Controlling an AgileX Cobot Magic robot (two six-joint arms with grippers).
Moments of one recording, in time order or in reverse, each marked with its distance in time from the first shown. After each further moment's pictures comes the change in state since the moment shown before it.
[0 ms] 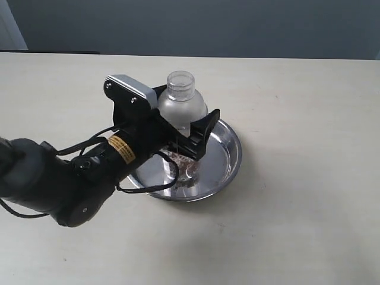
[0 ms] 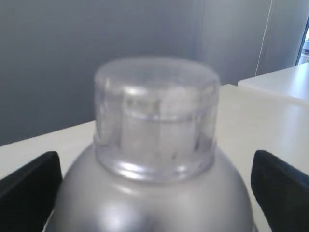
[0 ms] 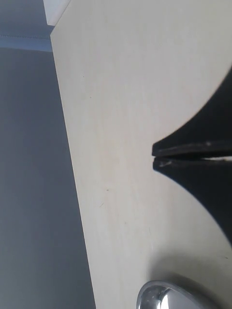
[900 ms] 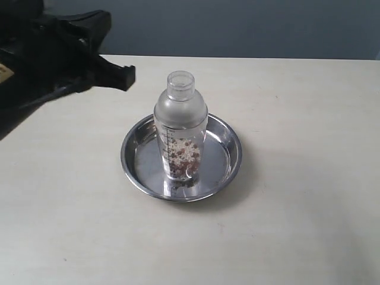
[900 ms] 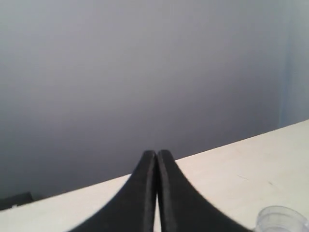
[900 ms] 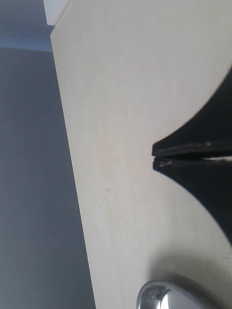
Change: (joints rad) left arm 0.000 -0.725 0.029 -0.600 0.577 0.667; right arm 0.000 0.000 0.000 0.000 0.000 0.000
